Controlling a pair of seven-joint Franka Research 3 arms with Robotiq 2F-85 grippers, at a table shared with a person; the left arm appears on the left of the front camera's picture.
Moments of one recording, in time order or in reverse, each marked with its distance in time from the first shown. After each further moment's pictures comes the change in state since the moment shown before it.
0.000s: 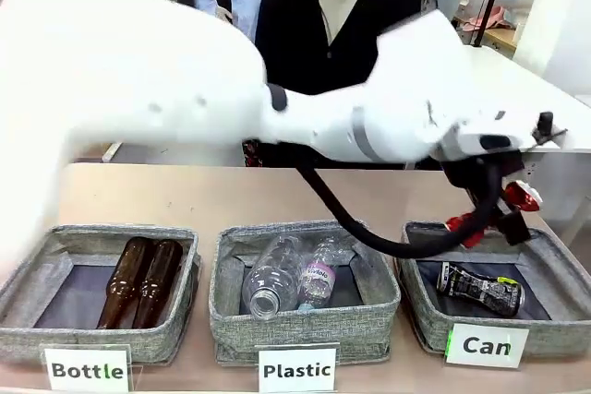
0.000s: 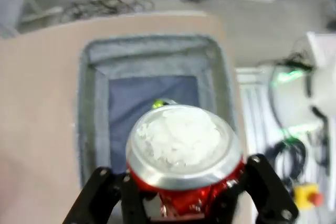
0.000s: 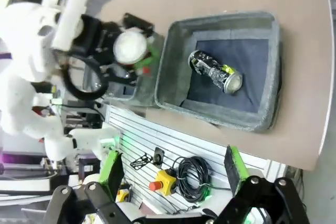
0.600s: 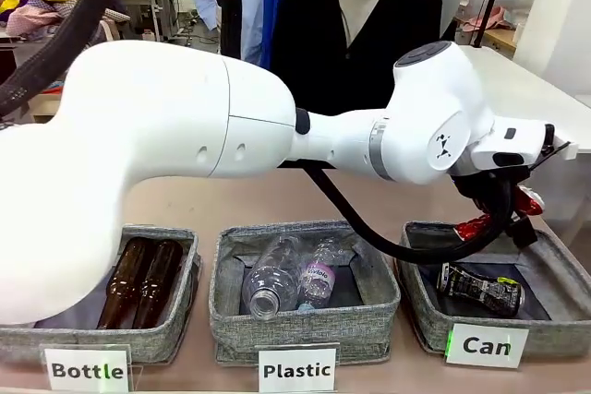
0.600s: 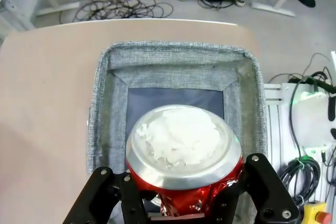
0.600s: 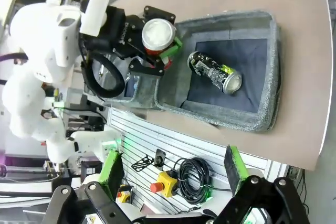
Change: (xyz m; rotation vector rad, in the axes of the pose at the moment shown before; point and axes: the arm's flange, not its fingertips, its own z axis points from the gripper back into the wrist) left arm 0.004 0.013 -0.026 0.061 -0.016 0.039; right arm -0.001 -0.003 0.000 0.003 -0.006 -0.006
